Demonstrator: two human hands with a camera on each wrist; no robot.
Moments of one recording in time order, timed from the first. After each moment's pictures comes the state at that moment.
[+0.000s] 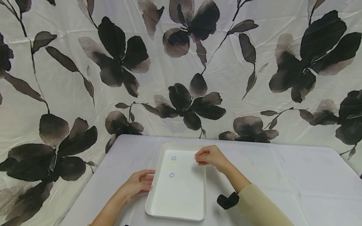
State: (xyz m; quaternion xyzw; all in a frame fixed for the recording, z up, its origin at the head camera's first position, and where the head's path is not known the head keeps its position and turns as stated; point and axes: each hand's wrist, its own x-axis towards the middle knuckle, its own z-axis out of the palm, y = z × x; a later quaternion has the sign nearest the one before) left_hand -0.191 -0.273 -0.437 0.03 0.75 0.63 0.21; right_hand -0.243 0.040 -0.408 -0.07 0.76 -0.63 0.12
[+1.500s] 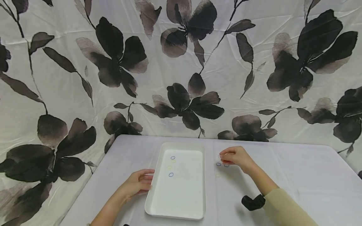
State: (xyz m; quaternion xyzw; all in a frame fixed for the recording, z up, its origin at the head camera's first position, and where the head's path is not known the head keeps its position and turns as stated) left_hand -0.188 -0.271 -0.434 0.03 0.75 0.62 0.21; right_hand -0.229 0.126 -0.412 -0.02 0.78 -0.62 0.09
